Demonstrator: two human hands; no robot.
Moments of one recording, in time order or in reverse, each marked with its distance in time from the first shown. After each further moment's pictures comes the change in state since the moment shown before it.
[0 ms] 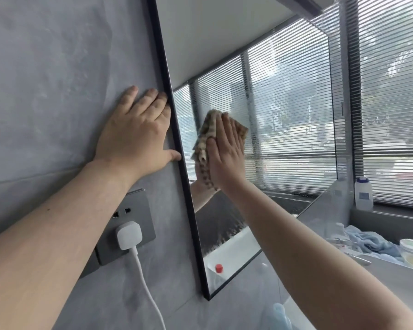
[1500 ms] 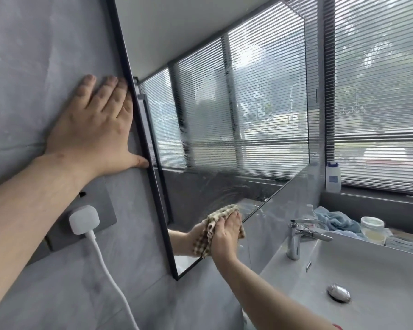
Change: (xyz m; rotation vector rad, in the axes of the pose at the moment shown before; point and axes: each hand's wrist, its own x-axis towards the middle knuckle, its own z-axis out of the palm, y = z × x) left_hand -0.011 0.019 0.000 0.189 -0.210 -0.019; right_hand -0.205 0.101 0.023 0.235 -0.066 0.852
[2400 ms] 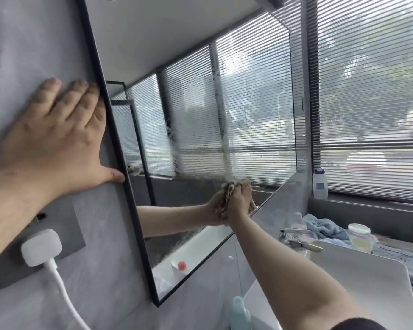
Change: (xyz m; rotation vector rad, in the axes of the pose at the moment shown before) left_hand 0.007 0.001 0.027 -0.208 0.120 -0.020; right_hand 0.147 -0.028 -0.043 0.136 0.213 0.023
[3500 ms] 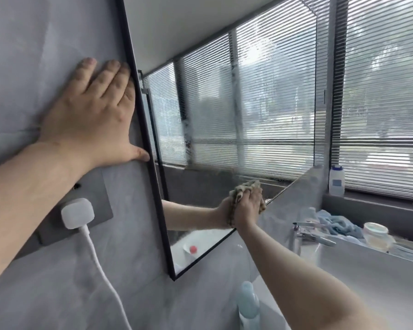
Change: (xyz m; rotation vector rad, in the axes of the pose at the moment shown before) left_hand -0.006 0.005 -0.020 0.154 -0.063 0.015; right_hand -0.037 0.039 0.003 -0.160 -0.059 -0.073
